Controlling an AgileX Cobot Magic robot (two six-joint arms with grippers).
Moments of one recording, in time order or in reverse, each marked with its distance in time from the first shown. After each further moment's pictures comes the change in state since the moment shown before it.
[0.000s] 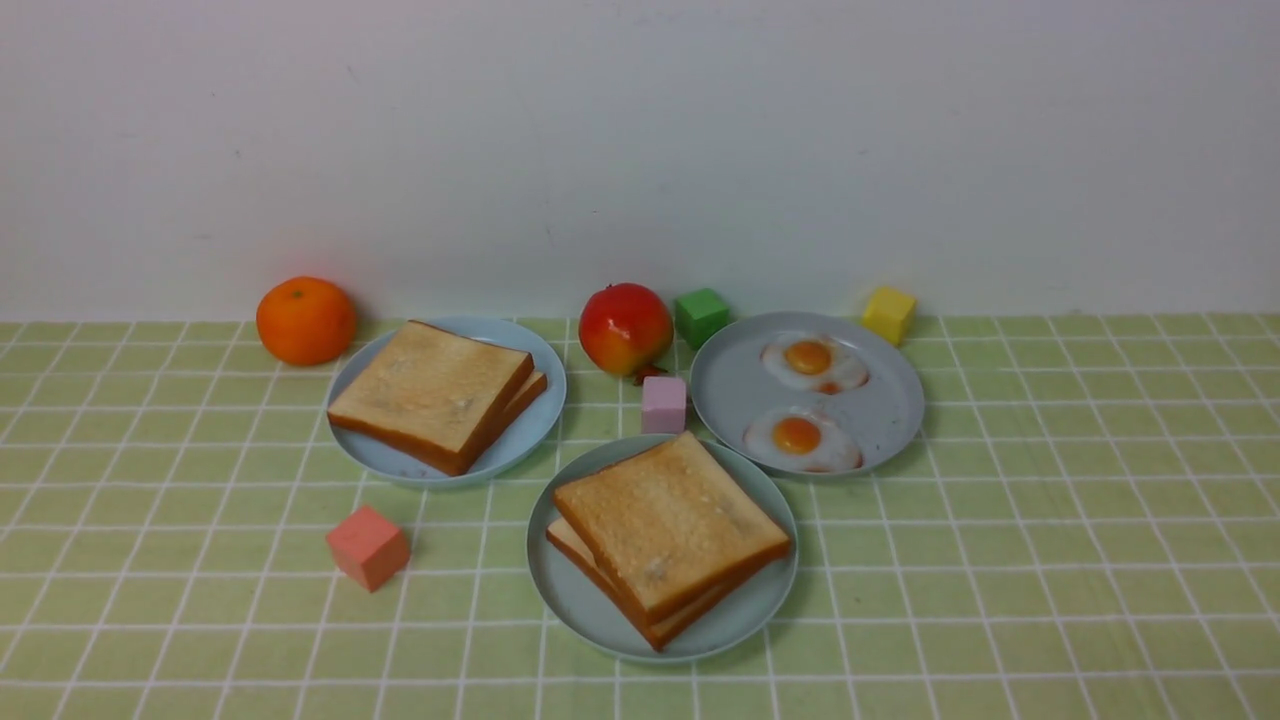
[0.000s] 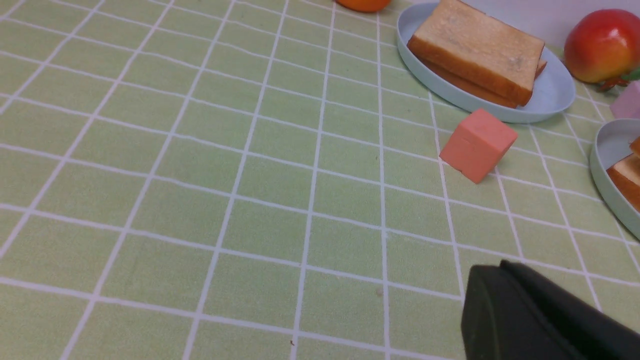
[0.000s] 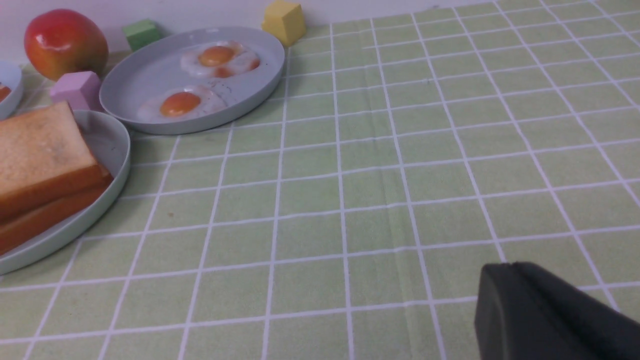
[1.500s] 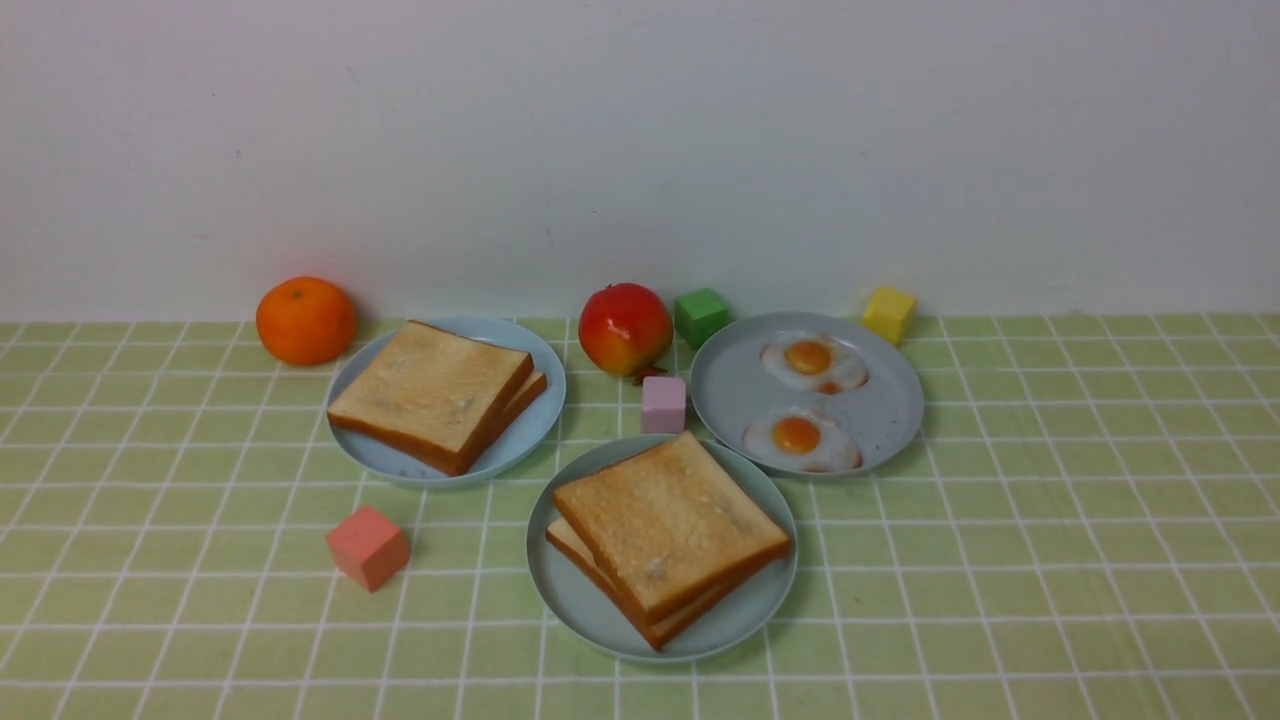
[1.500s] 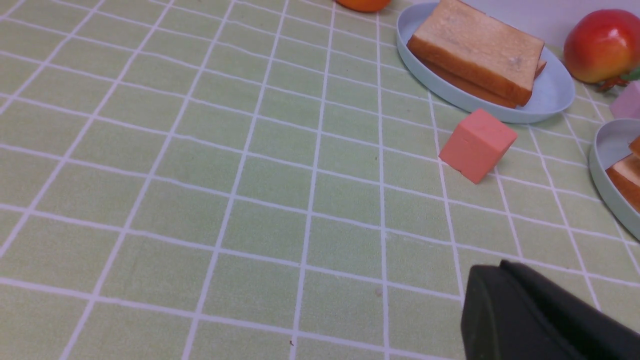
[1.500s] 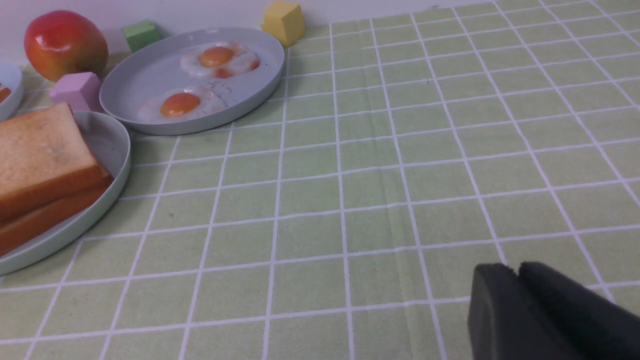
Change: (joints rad) right arm -0.001 0.000 0.000 0.003 0.001 0.000; left arm 0.000 0.000 0.000 0.000 0.000 -0.001
